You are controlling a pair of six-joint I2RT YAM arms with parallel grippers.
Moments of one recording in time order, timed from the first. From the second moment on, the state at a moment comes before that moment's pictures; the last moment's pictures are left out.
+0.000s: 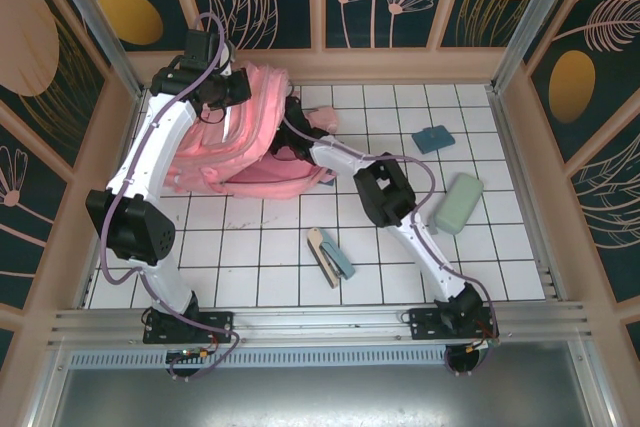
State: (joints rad) left arm -0.24 1.79 1.91 -0.90 0.13 -0.43; right arm 0.73 2.63 2.18 0.06 -0.48 1.23
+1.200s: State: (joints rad) left arm -0.24 1.79 1.86 -0.84 0.19 -0.45; right arm 0.73 2.80 2.35 0.16 -0.53 1.37
